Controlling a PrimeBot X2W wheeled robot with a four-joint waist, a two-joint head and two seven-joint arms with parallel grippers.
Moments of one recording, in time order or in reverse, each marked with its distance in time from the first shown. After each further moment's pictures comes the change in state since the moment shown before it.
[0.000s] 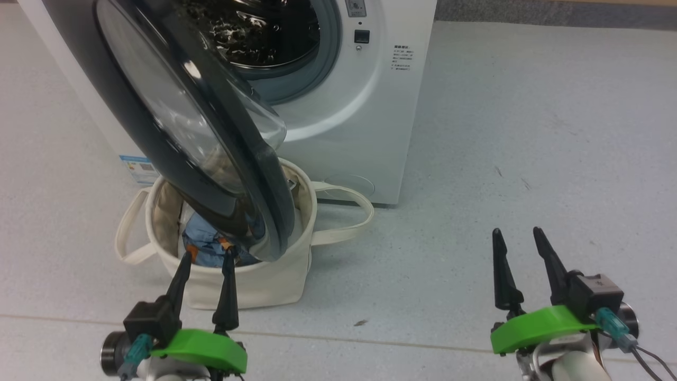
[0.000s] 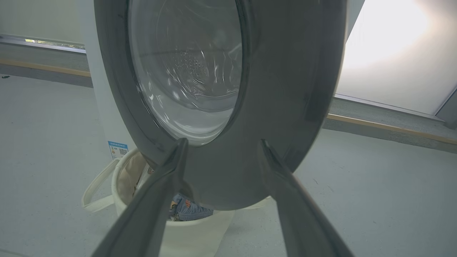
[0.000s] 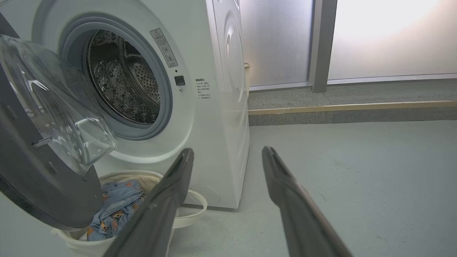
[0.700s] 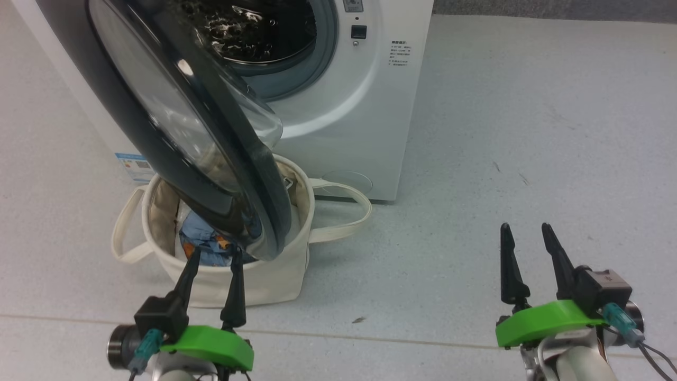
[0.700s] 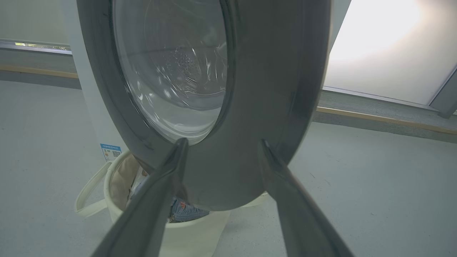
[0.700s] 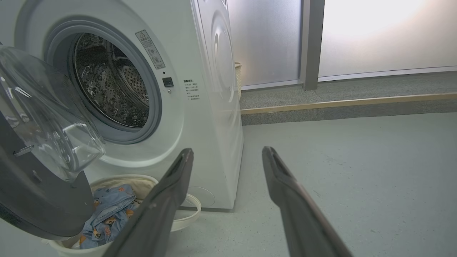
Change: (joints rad) left arm -0.020 0.000 -0.027 0.014 0.019 0.010 0.000; right arm -0.016 0.008 -0.034 0.013 0.010 0.000 0.000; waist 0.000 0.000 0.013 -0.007
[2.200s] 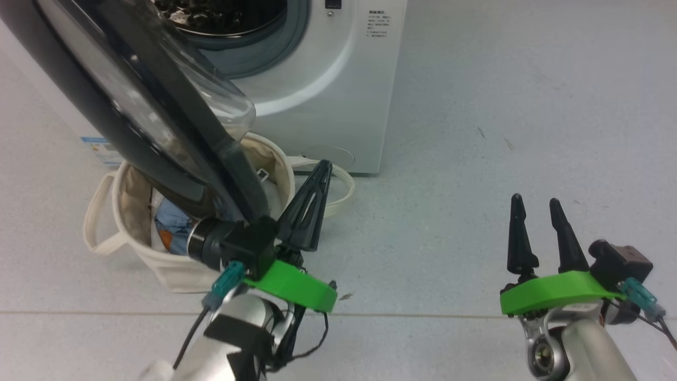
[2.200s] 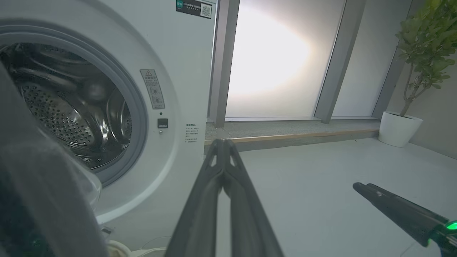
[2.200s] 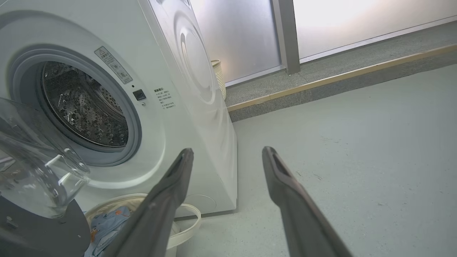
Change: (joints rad) left arm -0.257 0.004 -0.345 -0.140 -0.050 0.036 -0.007; right arm -0.080 0.002 -0.008 0.022 0.167 0.000 0.000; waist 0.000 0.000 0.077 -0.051
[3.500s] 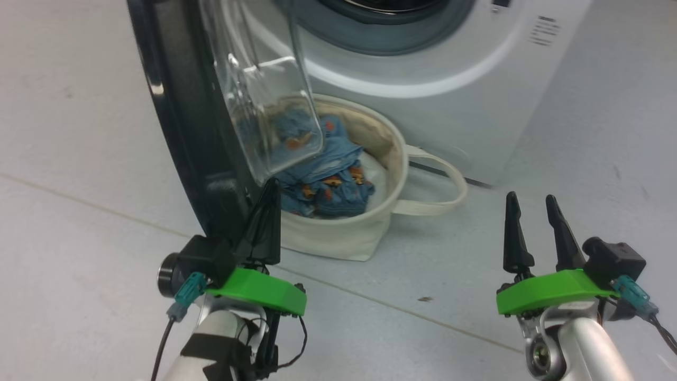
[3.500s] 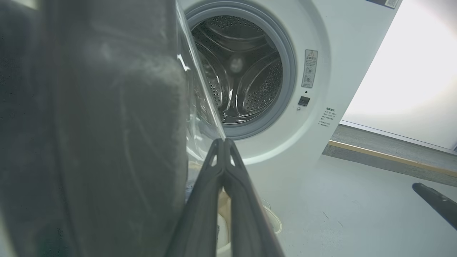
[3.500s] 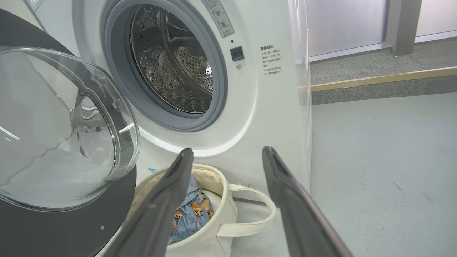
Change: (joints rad) left arm 0.058 -0.012 0.118 0.090 -0.082 0.081 0.000; right arm -0.011 0.000 0.012 -0.003 -0.047 0.000 0.000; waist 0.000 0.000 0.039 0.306
